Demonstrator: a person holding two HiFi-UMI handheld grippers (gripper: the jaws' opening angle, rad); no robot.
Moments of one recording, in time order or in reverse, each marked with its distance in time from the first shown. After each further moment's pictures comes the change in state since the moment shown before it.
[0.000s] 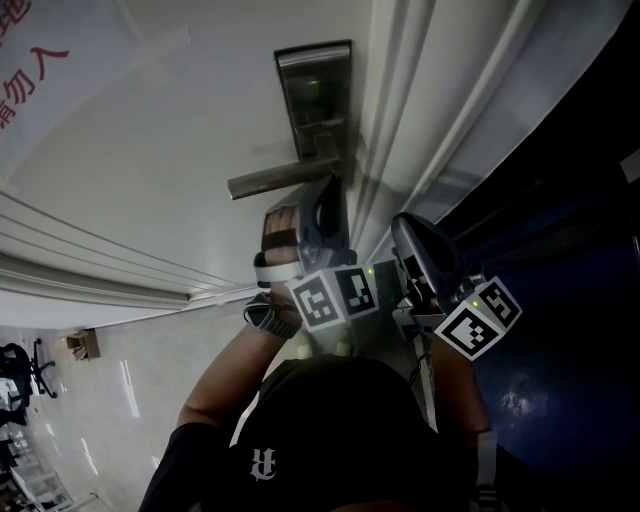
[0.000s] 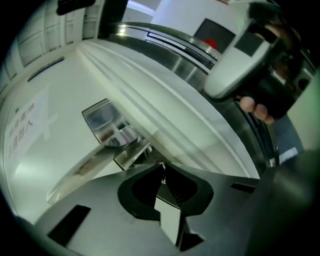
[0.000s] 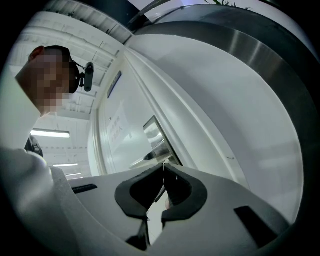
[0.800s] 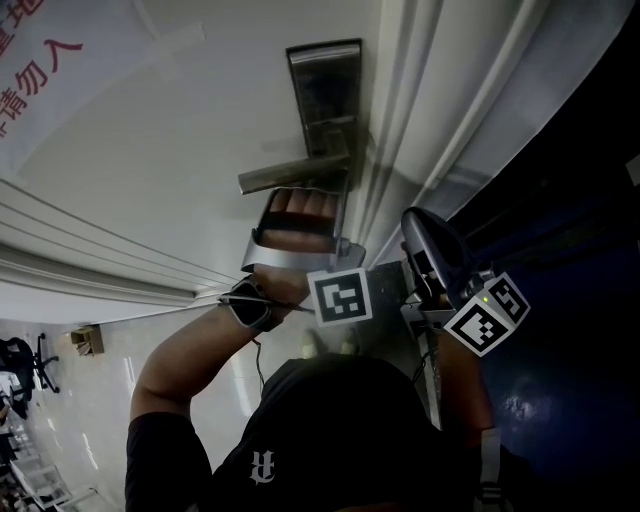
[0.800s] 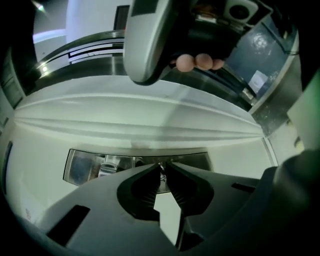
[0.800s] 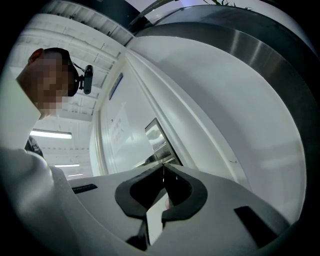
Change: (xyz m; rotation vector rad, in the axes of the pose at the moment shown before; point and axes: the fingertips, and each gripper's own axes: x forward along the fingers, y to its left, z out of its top) left arm 0.002 -0.007 0.001 0.746 0.100 -0.055; right arm 0.001 0.002 0.006 -0.001 -0.014 0.022
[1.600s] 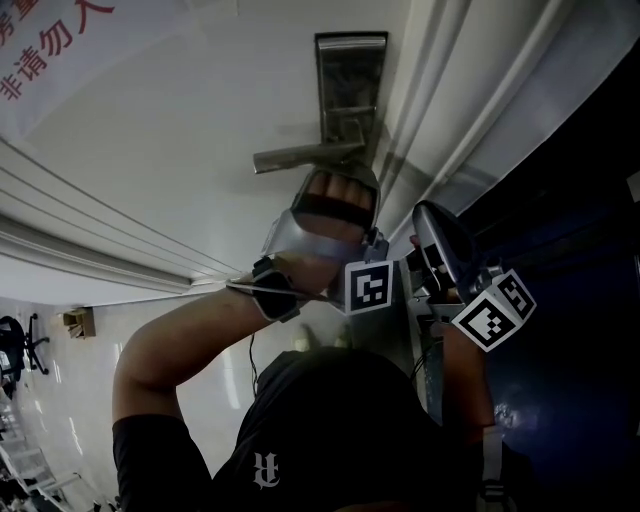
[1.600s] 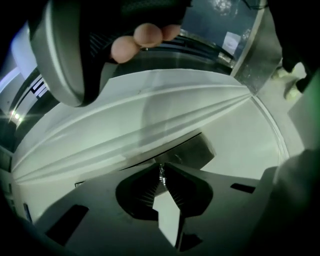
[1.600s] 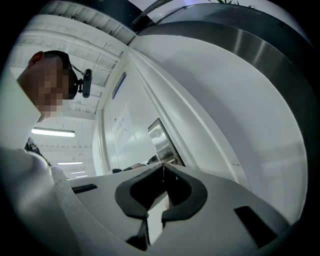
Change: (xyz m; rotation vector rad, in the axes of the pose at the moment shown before) left arm 0.002 -0.007 0.003 0.381 0.140 0.005; right arm -0.002 0.006 0.004 -0.021 0.017 0.025
